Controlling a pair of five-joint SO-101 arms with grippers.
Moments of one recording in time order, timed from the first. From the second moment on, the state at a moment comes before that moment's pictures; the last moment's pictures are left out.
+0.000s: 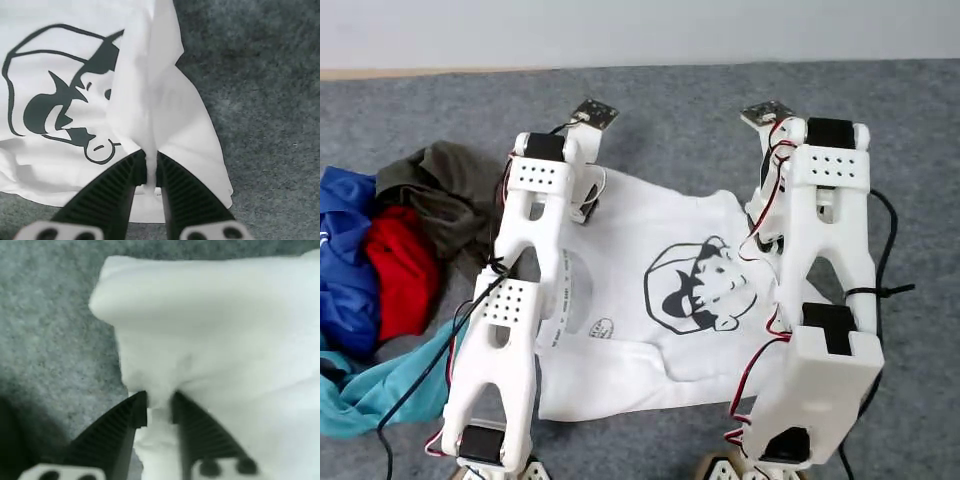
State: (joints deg) left arm 5.3 70.9 -73.7 98.8 -8.7; right arm 2.5 21.2 -23.2 100.5 24.4
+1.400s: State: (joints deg) left arm 5.5 0.3 -81.9 99.4 -8.8; right arm 25.9 -40.7 -23.3 86.1 30.6
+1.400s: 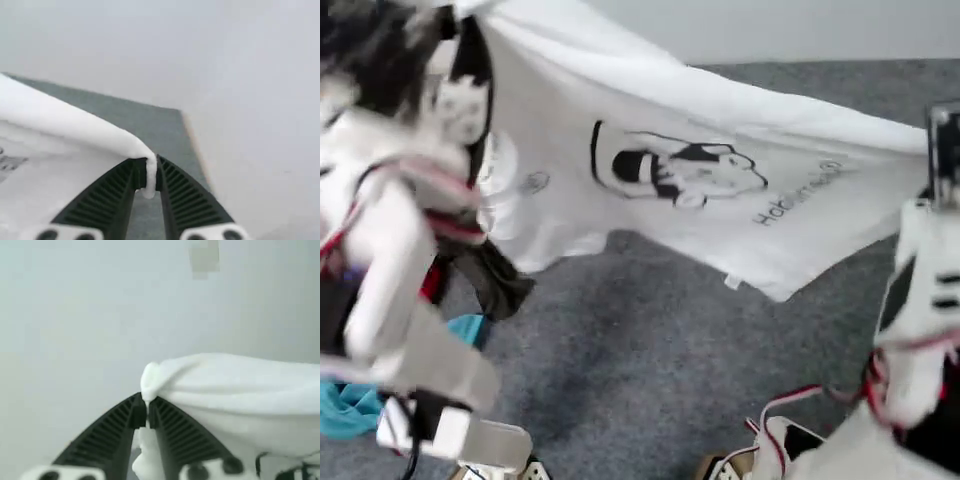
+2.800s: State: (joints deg) left arm 4.7 34.9 -17.7 61.1 -8.7; right arm 23.3 2.6 15.6 46.2 36.5
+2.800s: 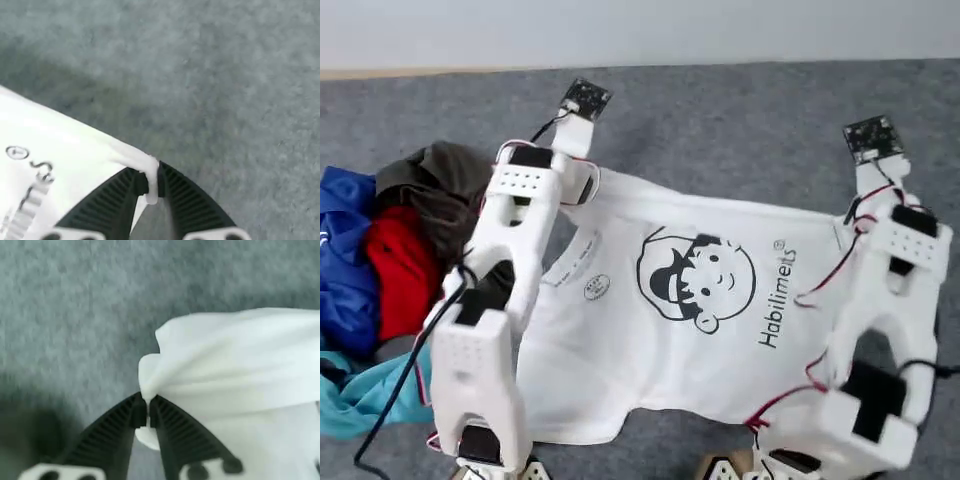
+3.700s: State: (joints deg) left arm -0.4 43.9 -46.8 60.9 -1.2; right arm 20.1 25.5 -21.6 47.6 31.8
